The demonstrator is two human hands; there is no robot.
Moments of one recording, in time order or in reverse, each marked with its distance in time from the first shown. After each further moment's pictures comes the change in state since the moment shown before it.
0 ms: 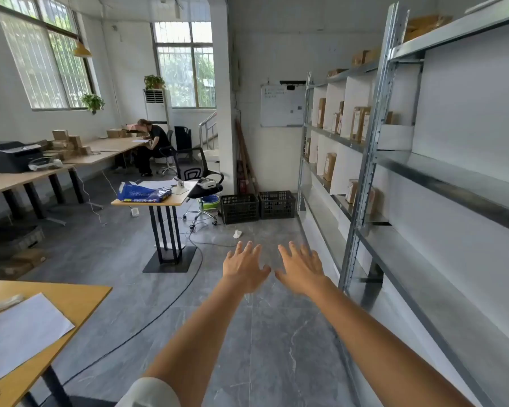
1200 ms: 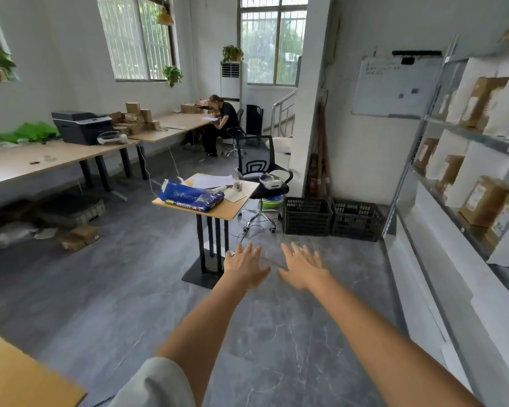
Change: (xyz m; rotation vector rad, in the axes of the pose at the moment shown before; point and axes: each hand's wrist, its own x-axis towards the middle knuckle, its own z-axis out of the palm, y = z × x) left_hand 0.515 -0.314 0.011 0.016 -0.090 -0.327; right_hand 0.632 -0.122 0.033 -0.054 -0.200 -0.275
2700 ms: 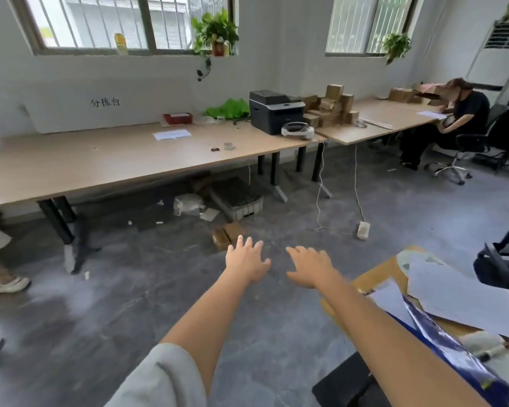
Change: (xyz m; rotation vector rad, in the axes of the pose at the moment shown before) left_hand 0.551 -0.777 -0.141 -0.058 0.032 -0.763; right_hand 0.852 -0.605 -0.110 -0.210 -0.049 -0.763
